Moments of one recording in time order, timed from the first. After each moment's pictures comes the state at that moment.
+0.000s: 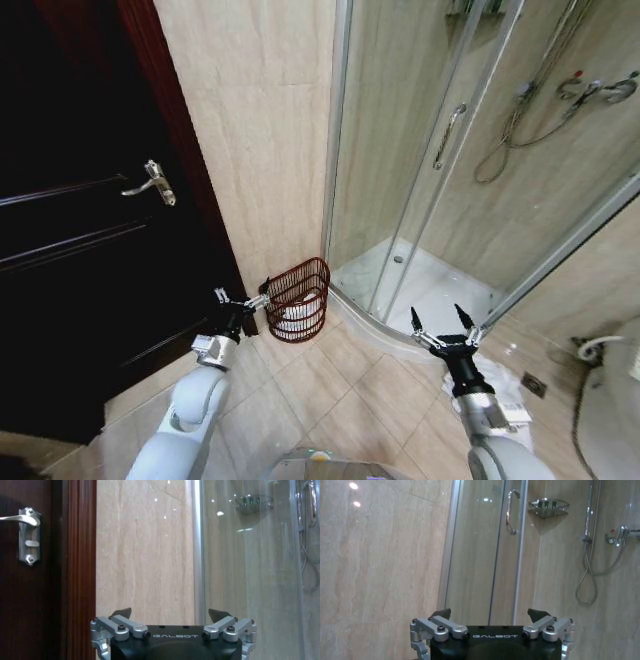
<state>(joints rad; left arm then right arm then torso) 1.46 -1.29 -0.52 -2.11 -0.21 -0.04 -0.02 -1.80 1.40 0.72 2.28 0.16 0.16 -0.09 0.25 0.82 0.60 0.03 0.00</state>
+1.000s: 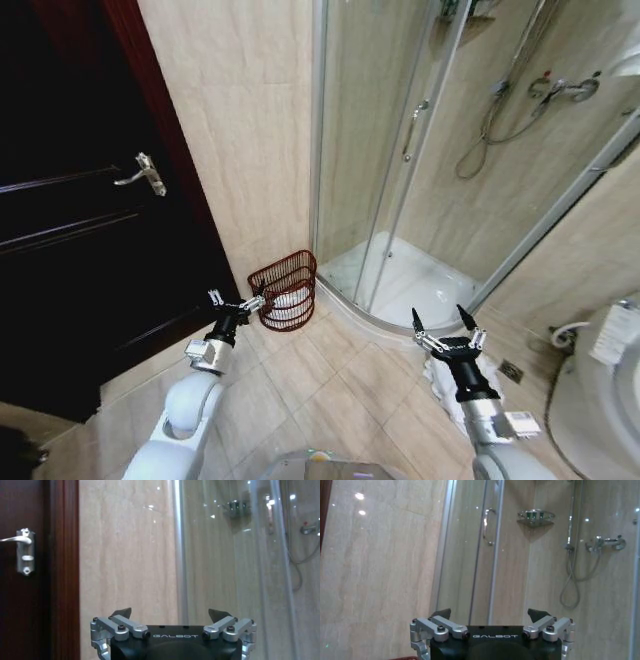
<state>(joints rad) 1.50 -1.29 -0.55 -2.13 -0.19 -0.07 -0.02 -1.83 1.41 0.72 2.31 0.16 0.20 -0.10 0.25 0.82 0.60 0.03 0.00</state>
